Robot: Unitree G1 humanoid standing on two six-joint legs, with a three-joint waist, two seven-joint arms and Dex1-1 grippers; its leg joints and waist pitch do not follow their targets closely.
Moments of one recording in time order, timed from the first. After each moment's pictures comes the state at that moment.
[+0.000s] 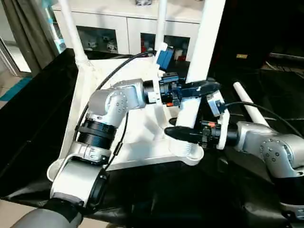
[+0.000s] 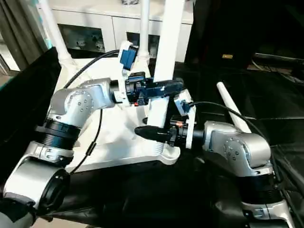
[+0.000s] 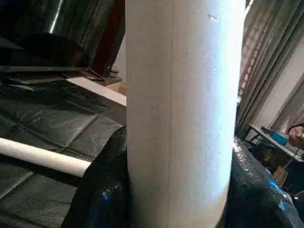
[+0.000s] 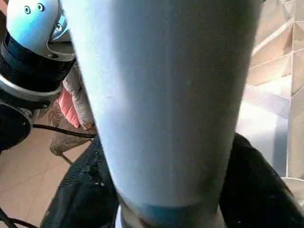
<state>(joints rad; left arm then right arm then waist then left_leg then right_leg) -0.94 0.10 -0.05 0.42 -0.59 0.73 -1.08 -0.45 -0.44 0.04 -0.08 0.71 0.94 0.93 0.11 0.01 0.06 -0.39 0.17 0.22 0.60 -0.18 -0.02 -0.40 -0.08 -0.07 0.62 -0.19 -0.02</state>
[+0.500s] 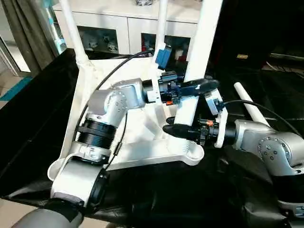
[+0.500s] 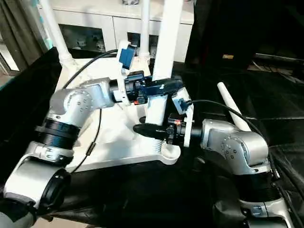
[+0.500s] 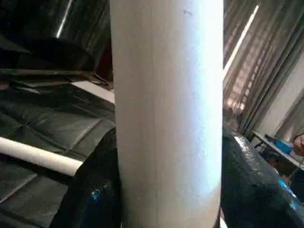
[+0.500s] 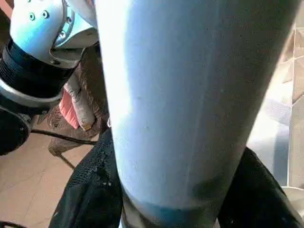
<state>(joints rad) -0.94 0.06 0.02 0.45 -0.61 0.69 -1.04 -0.46 -0.43 0.04 -0.06 0.70 0.93 0.92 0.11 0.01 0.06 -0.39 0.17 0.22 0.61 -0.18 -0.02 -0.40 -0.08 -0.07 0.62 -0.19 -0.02</state>
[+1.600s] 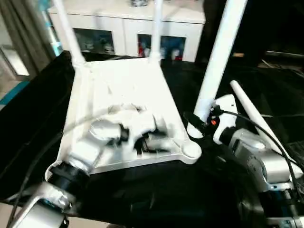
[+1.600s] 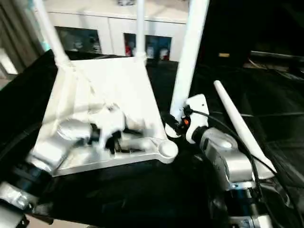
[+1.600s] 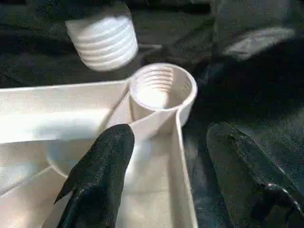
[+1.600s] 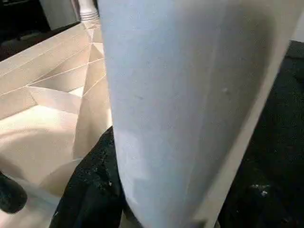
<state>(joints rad) -0.55 0.38 -0.40 0.28 -0.13 0.26 -1.11 -0.32 -0.31 0.01 0.06 0.32 0.46 0.49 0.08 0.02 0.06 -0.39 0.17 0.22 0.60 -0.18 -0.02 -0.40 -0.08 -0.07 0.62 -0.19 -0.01</state>
